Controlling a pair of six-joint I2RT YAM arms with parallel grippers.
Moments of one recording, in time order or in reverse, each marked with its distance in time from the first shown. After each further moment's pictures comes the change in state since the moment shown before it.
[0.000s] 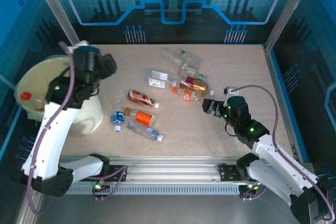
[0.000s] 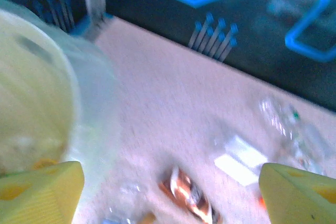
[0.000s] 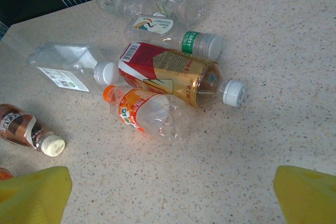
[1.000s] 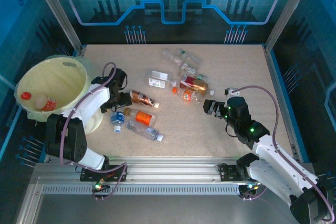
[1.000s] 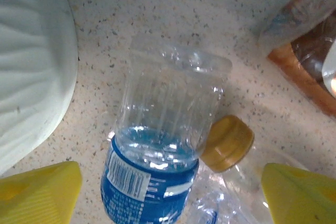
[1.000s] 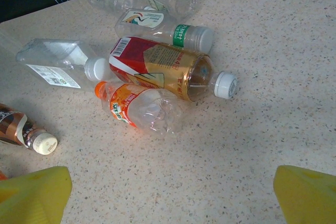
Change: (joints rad) left arm 0.183 0.322 -0.505 0.127 0.288 0.050; right arm -0.006 -0.010 -0.007 -0.026 0.008 0.014
